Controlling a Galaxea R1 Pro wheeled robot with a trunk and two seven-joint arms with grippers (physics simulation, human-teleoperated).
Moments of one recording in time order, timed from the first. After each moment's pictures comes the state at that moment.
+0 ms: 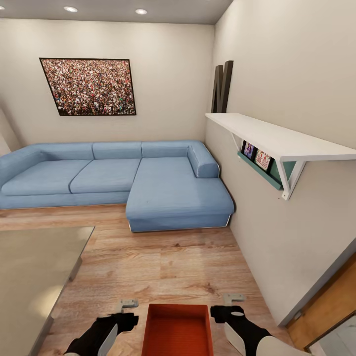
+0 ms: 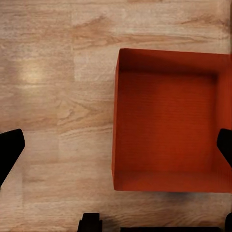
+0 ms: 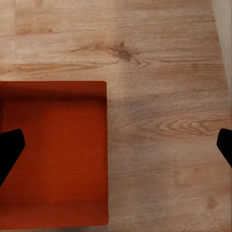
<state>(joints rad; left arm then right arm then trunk) -0.49 -0.03 0.00 -0.41 0.04 0.27 0.01 -0.61 0.06 0.56 -0.19 -0.55 0.04 -0.22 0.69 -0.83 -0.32</state>
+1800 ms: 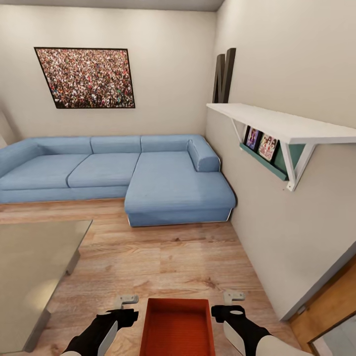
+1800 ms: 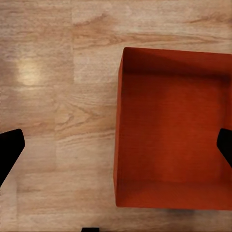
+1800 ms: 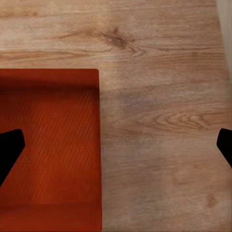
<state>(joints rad) -0.49 -0.03 0.00 -0.44 0.05 0.27 0.02 -0.61 0.06 0.56 -0.21 -0.55 0.06 -0.26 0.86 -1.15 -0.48</state>
